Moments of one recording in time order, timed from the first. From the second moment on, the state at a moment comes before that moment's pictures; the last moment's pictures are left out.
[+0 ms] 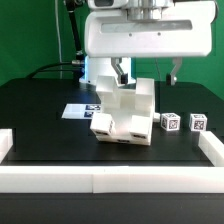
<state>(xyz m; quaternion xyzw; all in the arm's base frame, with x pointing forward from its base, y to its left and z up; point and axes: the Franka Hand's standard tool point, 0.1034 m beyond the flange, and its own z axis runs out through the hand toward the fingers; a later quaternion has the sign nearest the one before) 0.528 0.035 0.131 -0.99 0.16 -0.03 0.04</state>
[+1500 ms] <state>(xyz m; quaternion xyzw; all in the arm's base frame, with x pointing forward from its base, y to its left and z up) 0.489 0.009 0.124 -1.00 0.09 -0.02 0.03</state>
